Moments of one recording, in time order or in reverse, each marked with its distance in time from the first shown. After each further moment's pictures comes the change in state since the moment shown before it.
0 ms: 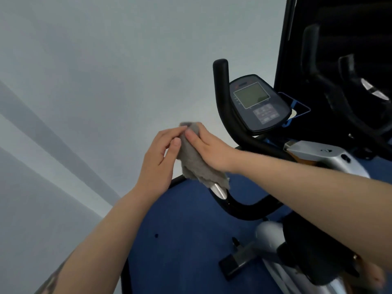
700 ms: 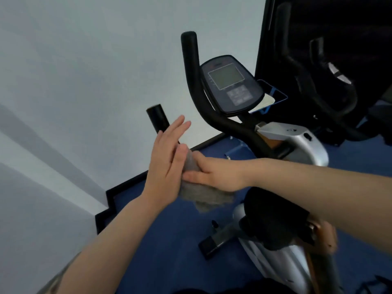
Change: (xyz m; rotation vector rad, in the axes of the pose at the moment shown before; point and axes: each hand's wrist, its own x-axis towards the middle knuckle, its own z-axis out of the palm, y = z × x) left_hand -0.046 0.025 0.071 0.013 -0.014 0.094; right_hand -0.084 0.031 -0.035 -0.353 -0.478 0.223
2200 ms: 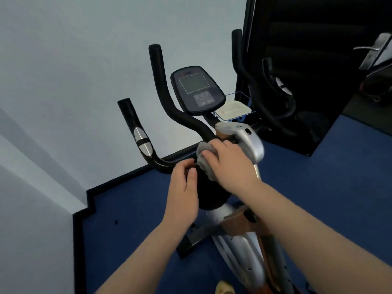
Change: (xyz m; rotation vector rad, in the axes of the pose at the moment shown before) left_hand -0.080 0.110 0.100 -0.272 0.075 -0.564; right_hand -0.135 0.022 0.014 -0.307 0.785 0.230
